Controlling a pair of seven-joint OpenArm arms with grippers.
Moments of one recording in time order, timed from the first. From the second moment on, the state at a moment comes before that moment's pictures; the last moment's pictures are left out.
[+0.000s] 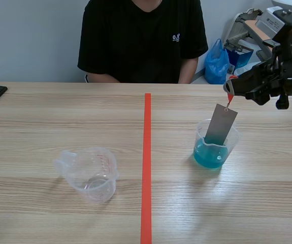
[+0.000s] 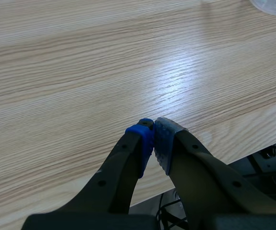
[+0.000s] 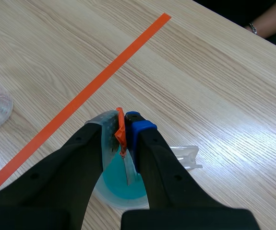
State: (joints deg) left arm 37.5 -38.1 -18.1 47.5 5.8 -45.1 -57.9; right arm 11.5 33.5 -3.0 84.5 43.8 41.7 -39.8
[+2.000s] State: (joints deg) left arm 37.5 -38.1 -18.1 47.5 5.8 -45.1 -57.9; right arm 11.2 35.7 10.4 106.0 63.4 38.8 -60.8
